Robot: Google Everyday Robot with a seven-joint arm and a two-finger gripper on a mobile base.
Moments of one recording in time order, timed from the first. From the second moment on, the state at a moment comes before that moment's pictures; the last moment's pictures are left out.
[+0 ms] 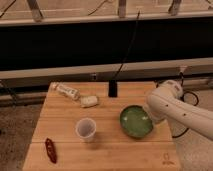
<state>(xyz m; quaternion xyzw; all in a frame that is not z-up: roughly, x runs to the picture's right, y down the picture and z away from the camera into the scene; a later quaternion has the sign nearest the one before) 0.241 0.166 0.723 -0.27 0.00 -0.17 0.95</state>
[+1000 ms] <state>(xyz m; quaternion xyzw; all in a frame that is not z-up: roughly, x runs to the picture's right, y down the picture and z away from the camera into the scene) 0.231 0.197 0.749 -0.25 -0.04 -0.24 0.94</state>
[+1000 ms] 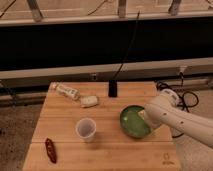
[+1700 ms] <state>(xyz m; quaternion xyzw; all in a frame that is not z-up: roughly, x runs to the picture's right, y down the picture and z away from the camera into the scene) 0.229 0.217 0.768 -0.25 -0.08 -0.26 0.93</state>
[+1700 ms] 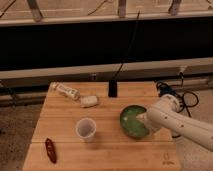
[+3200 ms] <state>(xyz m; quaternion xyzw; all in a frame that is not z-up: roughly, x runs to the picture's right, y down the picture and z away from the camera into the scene) 0.235 0.228 0.789 -0.27 -0.11 -0.28 0.92</state>
